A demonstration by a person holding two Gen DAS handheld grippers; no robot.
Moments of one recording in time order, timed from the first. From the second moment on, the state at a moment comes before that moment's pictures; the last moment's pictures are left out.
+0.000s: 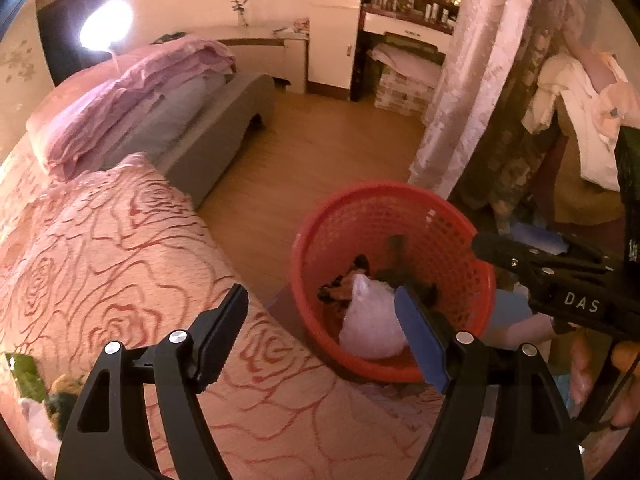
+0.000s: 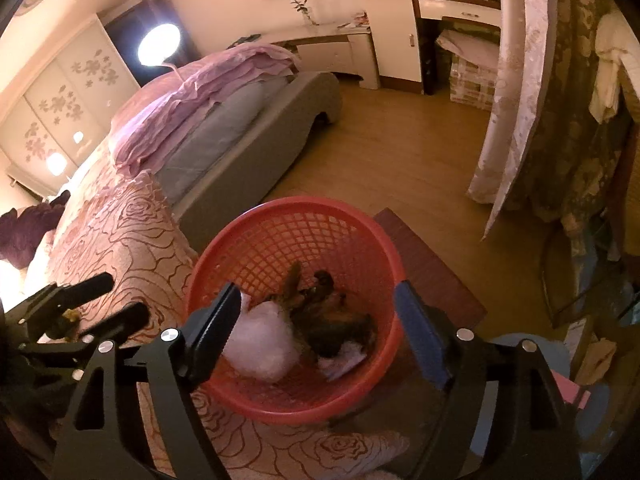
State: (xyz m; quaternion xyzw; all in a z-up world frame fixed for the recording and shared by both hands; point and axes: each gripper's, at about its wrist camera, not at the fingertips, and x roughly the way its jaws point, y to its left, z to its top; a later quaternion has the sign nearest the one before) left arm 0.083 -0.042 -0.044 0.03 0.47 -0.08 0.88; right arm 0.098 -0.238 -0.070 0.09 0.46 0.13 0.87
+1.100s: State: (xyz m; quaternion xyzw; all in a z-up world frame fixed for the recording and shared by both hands) left arm -0.020 0.089 0.004 -0.05 0.41 0.05 0.91; right arm 0.048 -0.123 -0.037 0.02 0.43 0.25 0.87
